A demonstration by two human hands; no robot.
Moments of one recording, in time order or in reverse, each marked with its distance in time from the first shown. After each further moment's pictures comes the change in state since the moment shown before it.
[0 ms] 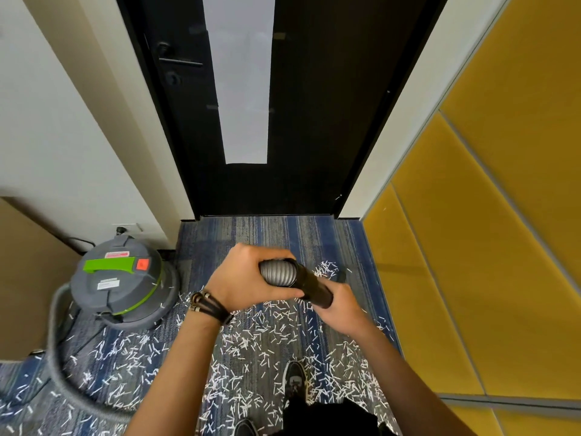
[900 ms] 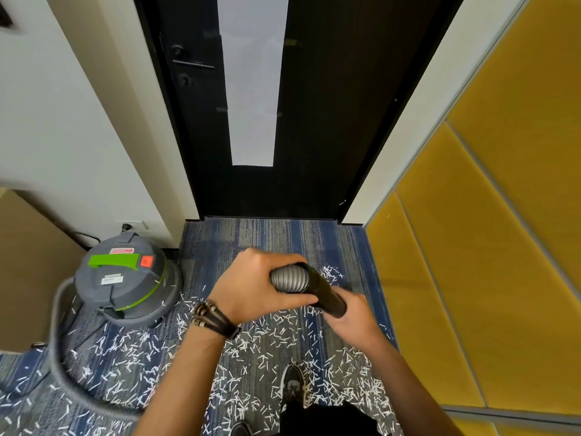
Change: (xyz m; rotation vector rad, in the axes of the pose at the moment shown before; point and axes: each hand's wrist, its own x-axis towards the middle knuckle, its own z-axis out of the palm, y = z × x) left_hand -0.016 0.032 0.000 0.043 0.076 0.047; right_hand -0.028 -0.005 -0.010 0.007 0.075 0.058
